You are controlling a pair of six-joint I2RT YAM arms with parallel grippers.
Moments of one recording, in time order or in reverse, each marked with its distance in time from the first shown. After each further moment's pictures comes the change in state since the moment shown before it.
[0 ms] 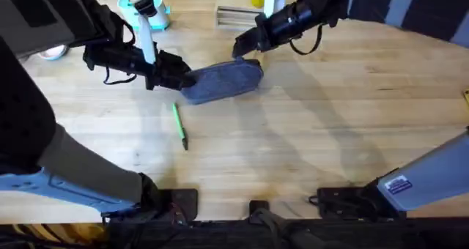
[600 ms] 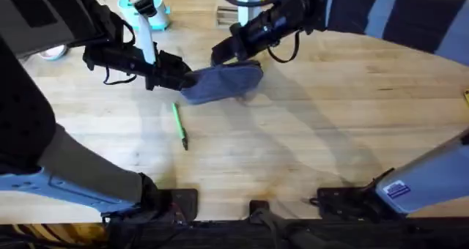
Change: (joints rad) left arm 0.000 0.000 0.000 -0.002 0.000 0.000; right arm 0.143 0.000 0.008 0.061 0.035 0.056
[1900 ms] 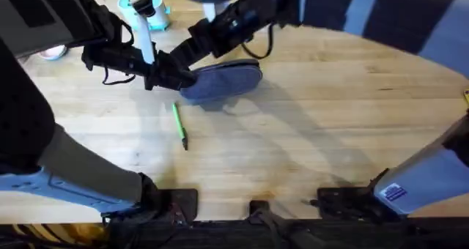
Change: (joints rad) left arm 0.008 0.000 0.000 0.002 -0.003 0.000; right arm 0.132 0.049 0.169 -0.052 0.075 0.027
